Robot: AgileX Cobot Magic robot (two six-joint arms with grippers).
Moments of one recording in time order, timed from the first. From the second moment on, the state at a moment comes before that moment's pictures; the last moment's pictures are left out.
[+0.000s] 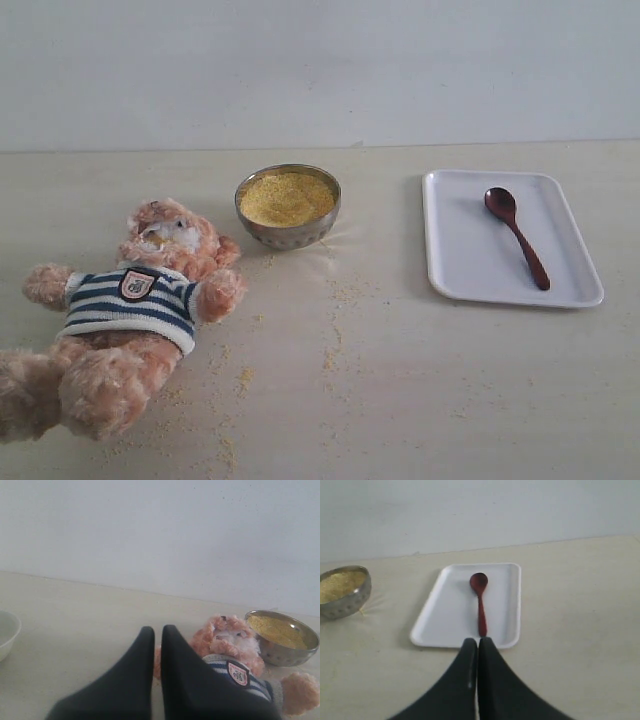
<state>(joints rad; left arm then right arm) 0.07 0.00 0.00 -0.43 0.15 0.27 0.12 0.13 -0.25 -0.02 0.48 0.14</state>
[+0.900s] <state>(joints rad) 0.07 0.00 0.00 -0.43 0.15 0.27 0.12 0.01 0.00 -0.41 0.43 0.30</state>
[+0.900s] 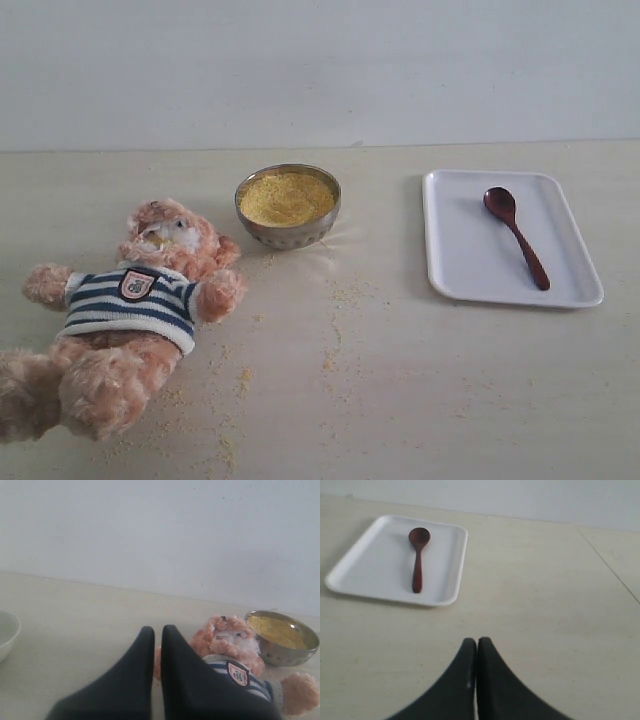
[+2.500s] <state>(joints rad) 0.06 0.00 0.00 -0.43 0.15 0.27 -0.08 0.01 0.00 0.03 0.33 0.00</state>
